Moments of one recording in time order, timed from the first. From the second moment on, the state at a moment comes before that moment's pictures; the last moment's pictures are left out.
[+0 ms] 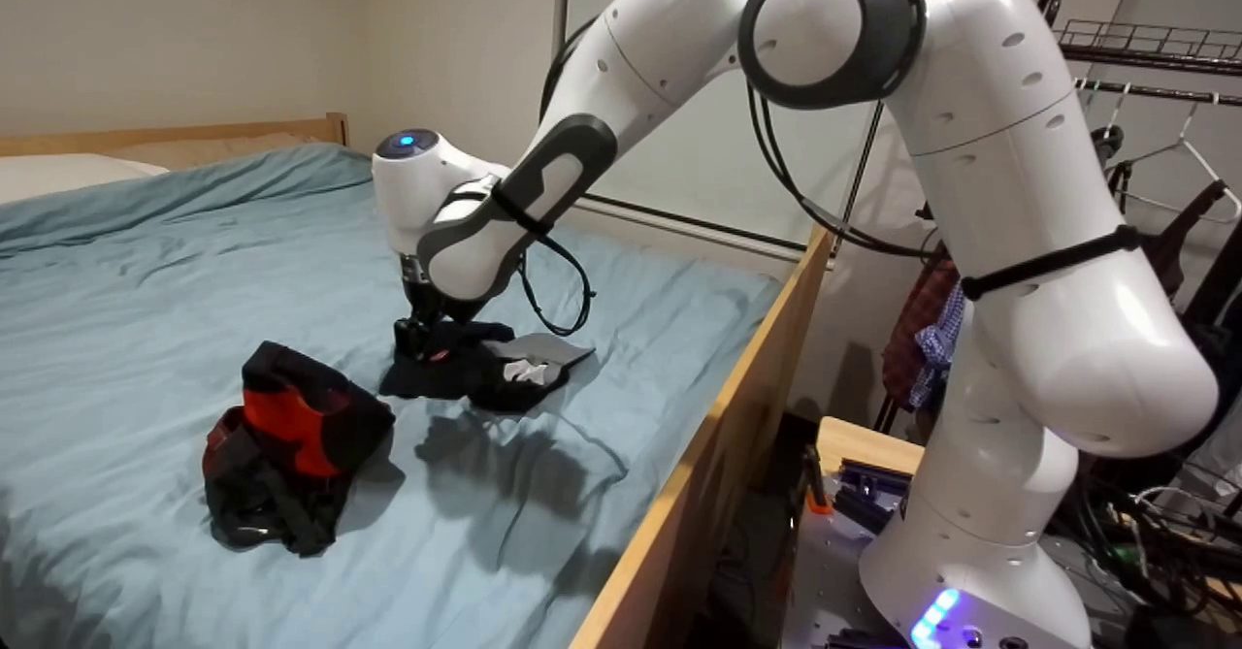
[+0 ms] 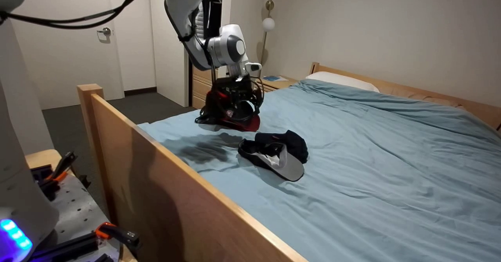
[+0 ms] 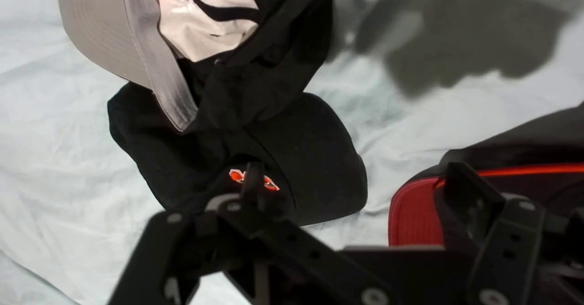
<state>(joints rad) 0.11 0.62 -0.09 -1.75 -0.45 2.48 0.33</state>
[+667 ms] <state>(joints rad) 0.15 0.89 -0.15 -1.49 -0.33 2.54 0.38</state>
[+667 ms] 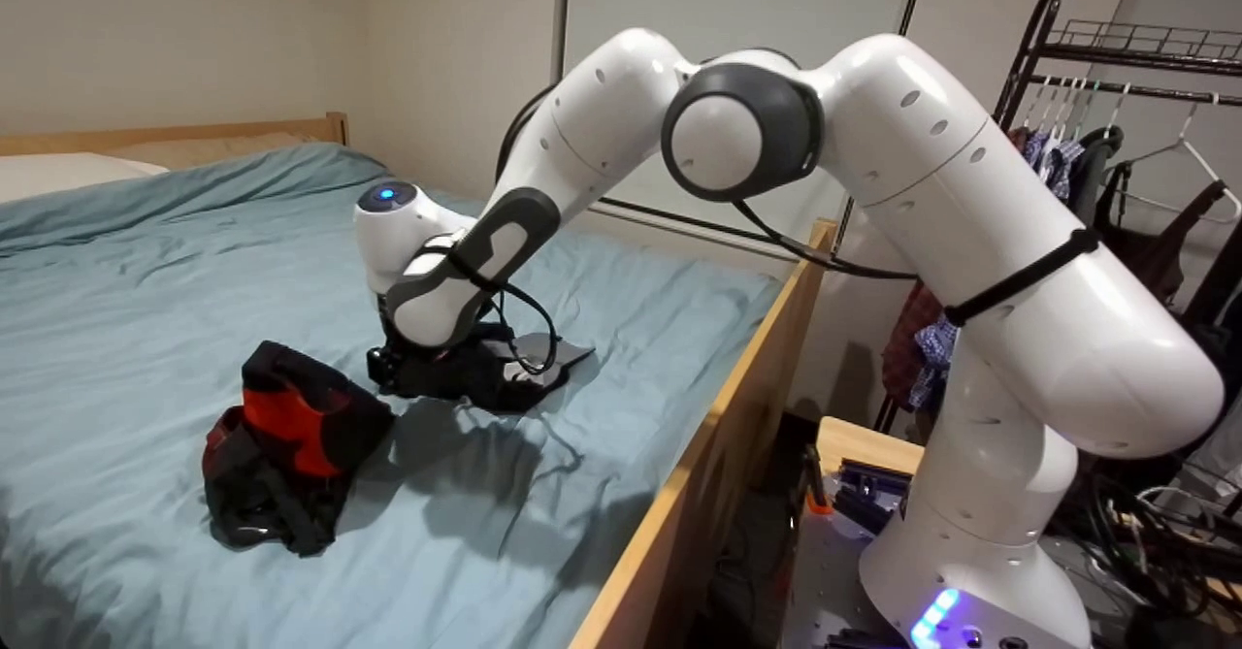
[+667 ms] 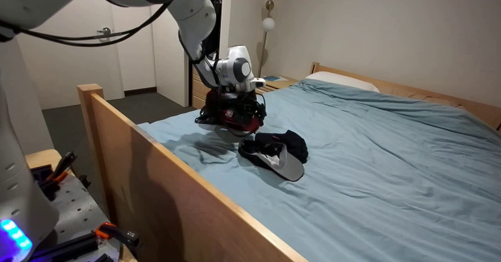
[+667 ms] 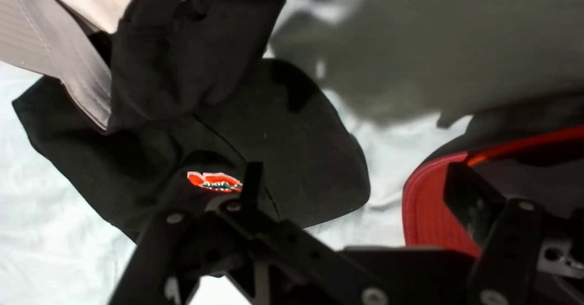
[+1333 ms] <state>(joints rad) 0.26 1.15 -0.35 -1.21 -0.33 2.54 0.49</state>
